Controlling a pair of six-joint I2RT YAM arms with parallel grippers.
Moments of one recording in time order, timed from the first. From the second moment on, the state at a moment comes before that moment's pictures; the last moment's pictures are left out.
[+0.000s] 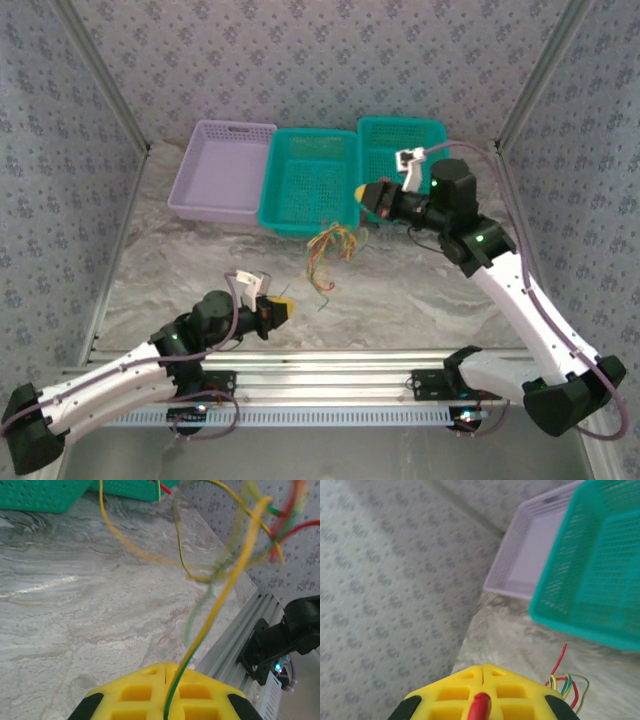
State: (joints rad) left arm -0.97 0.51 0.23 -0.06 0.10 -0.64; right arm 0.44 1.10 1.21 -0.41 -0.47 0.76
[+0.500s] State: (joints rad) left arm -0.89 0.29 0.23 -0.31 0.07 -0.63; right arm 0.24 1.08 1.09 -0.45 -0.49 0.77
